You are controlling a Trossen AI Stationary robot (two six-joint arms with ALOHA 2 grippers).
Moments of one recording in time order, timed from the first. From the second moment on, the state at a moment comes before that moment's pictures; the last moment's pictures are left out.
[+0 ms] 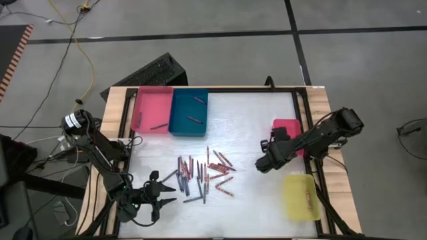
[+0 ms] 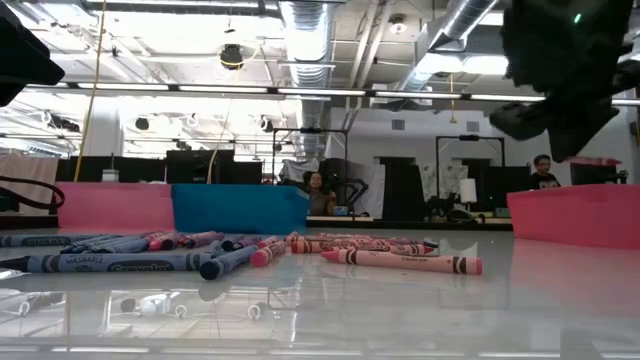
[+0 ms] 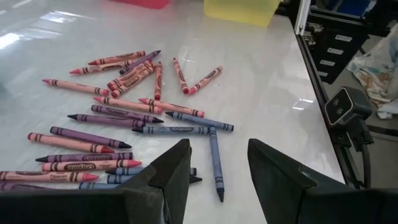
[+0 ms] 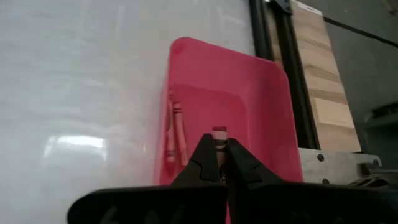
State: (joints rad) left arm -1.01 1.43 0.61 0.19 -0.96 -0.77; right arm 0.33 1.49 0.96 -1.57 0.59 1.95
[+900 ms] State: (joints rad) left arm -1.01 1.43 0.61 0.17 -0.95 -0.78; right arm 0.09 1.53 0.85 -1.36 0.60 1.70
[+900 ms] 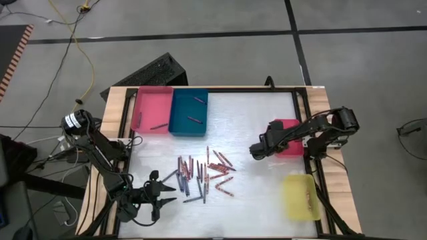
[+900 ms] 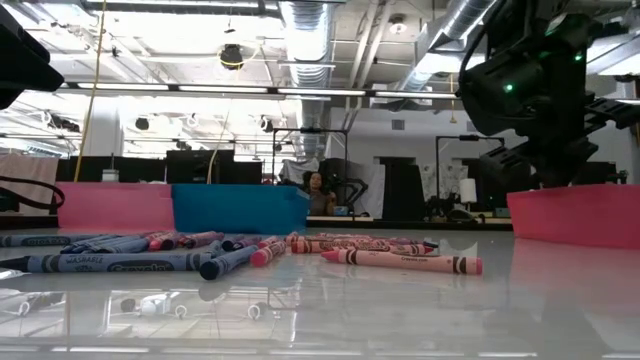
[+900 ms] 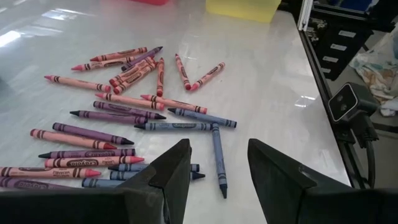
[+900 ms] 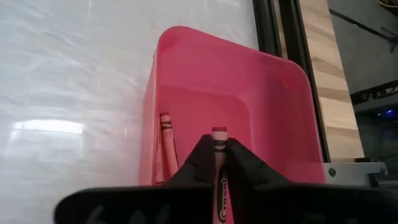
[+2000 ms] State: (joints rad) left arm -1.01 1.43 0.61 0.17 -0.95 -0.80; right arm 0.35 1.52 1.12 -0.64 0.60 0.65
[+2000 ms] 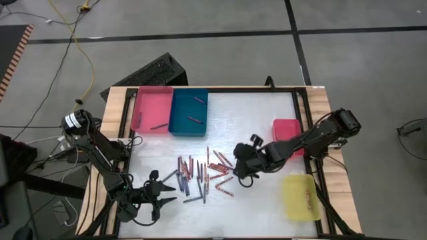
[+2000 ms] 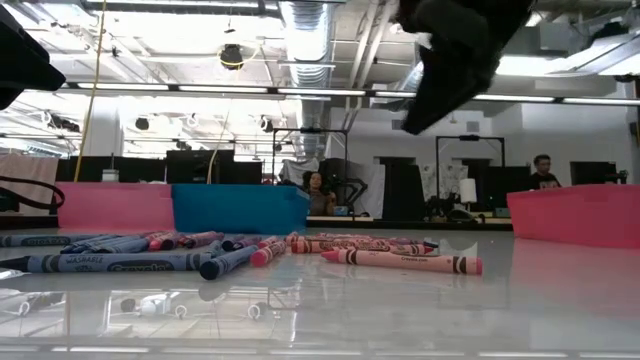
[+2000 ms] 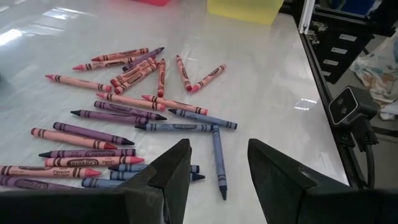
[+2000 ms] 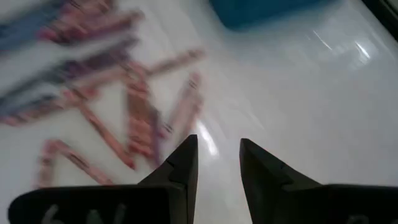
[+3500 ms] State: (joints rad) left arm -1.01 1.43 0.61 0.15 -0.95 -0.83; right arm 0.28 1.82 0.87 -0.07 0.54 0.68
